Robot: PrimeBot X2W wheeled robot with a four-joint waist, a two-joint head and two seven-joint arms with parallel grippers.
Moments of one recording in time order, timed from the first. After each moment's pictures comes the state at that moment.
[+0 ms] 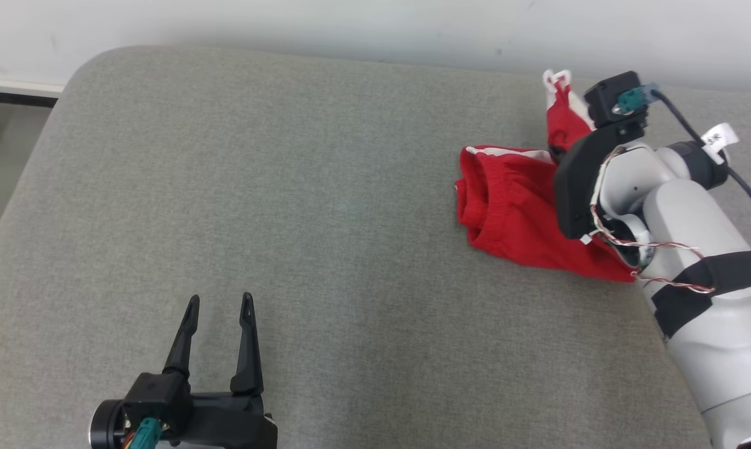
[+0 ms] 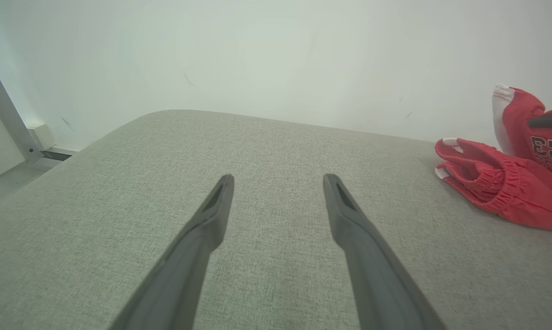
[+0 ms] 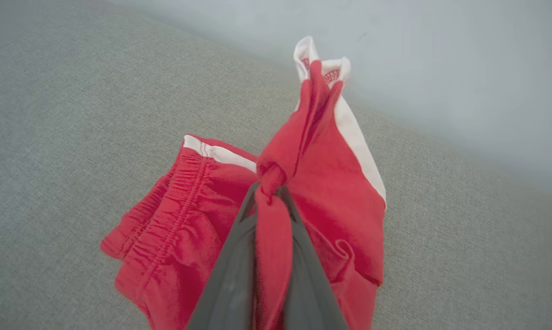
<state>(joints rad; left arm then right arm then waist) -0.14 0.06 -0.16 0.16 -0.24 0.03 -0.26 -0.89 -0.35 0.34 0.63 0.29 0.13 0.55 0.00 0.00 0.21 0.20</state>
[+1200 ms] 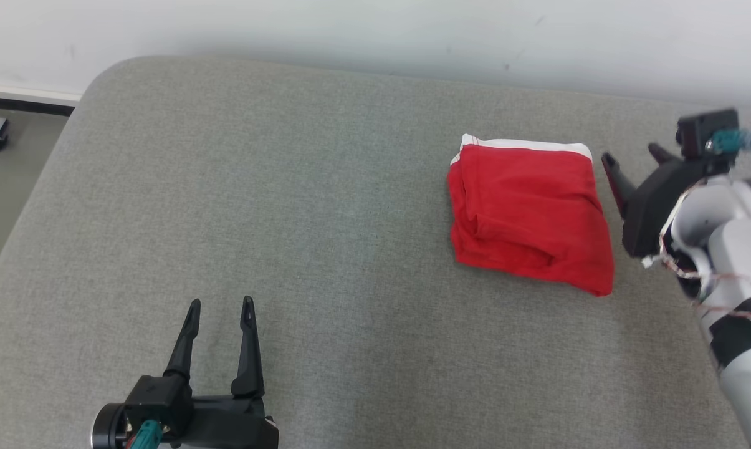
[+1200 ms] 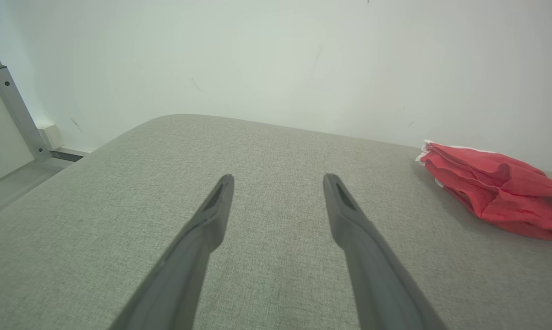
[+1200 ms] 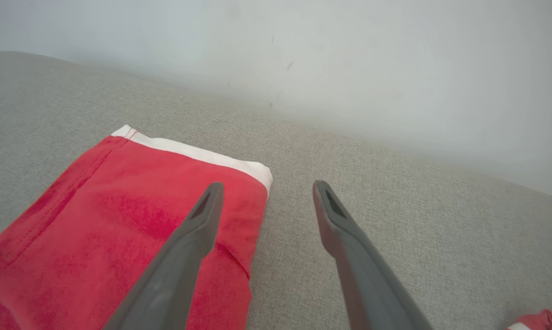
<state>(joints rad) -0.13 0.05 -0.16 0.17 -0.25 0.03 -0.26 -0.77 -0.44 0.22 0.65 0.31 0.13 0.30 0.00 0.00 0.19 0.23</state>
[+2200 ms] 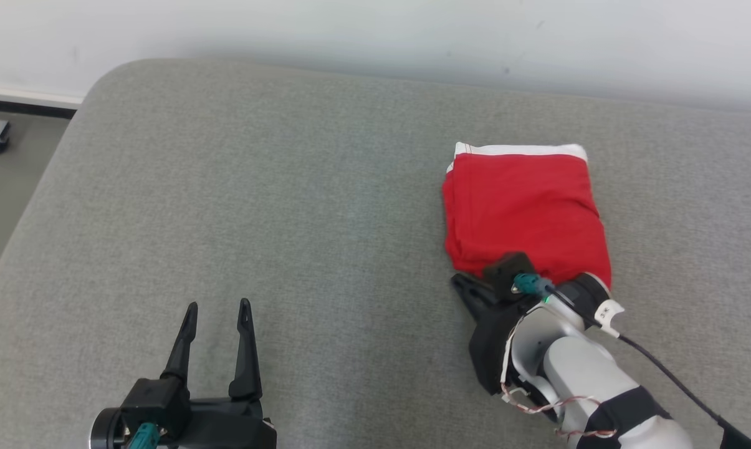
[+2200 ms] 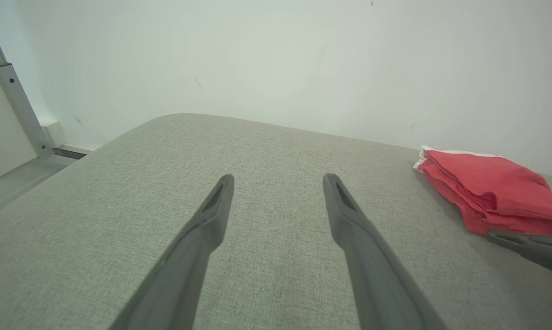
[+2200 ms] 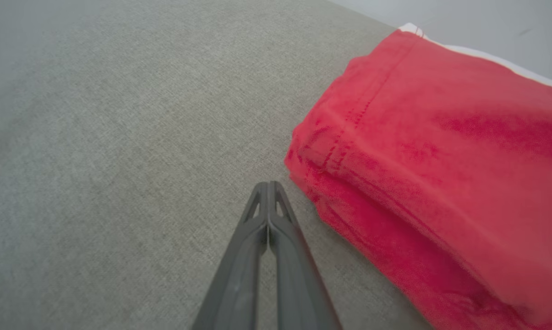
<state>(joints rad) -0.12 0.05 -0.15 0.17 -0.25 0.03 -0.26 -0.58 -0.24 0.53 0.63 0.24 0.13 0.15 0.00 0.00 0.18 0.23</state>
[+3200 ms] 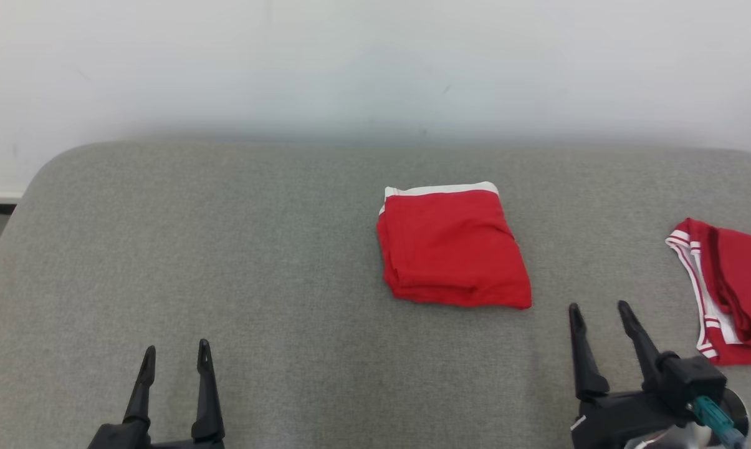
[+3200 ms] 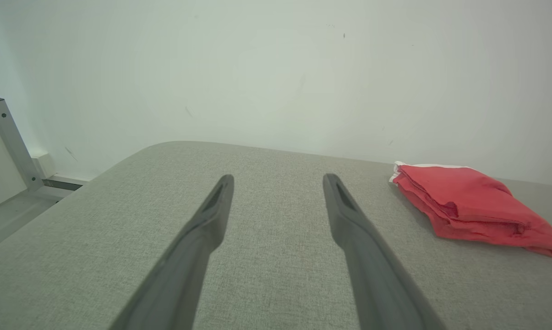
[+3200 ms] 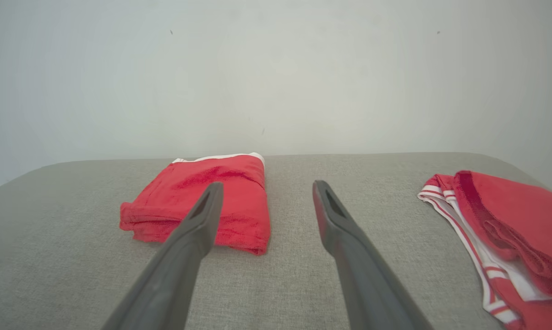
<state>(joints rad) -0.01 0.05 -0.05 0.12 -0.20 0.02 -0.26 -0.05 -0.06 -0.07 0.11 0.08 0.13 -0.12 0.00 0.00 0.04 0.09</state>
